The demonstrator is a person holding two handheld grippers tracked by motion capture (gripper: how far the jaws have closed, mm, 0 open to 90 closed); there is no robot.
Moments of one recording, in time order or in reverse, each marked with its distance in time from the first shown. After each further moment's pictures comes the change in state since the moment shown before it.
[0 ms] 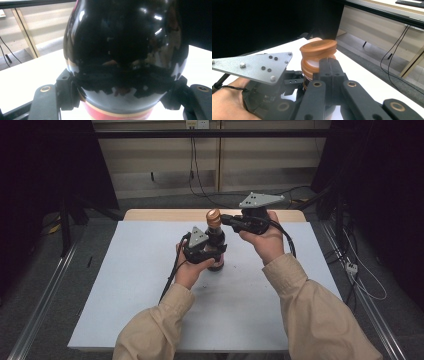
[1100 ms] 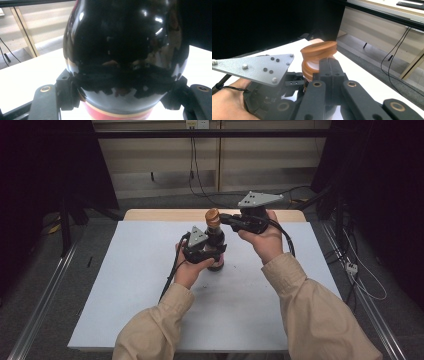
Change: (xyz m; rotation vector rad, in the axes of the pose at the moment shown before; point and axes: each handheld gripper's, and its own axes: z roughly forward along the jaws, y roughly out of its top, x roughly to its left) left arm 0.002 0.001 -0.001 0.014 -0.010 0.003; right arm 0.001 0.003 0.002 -0.003 0.008 -0.011
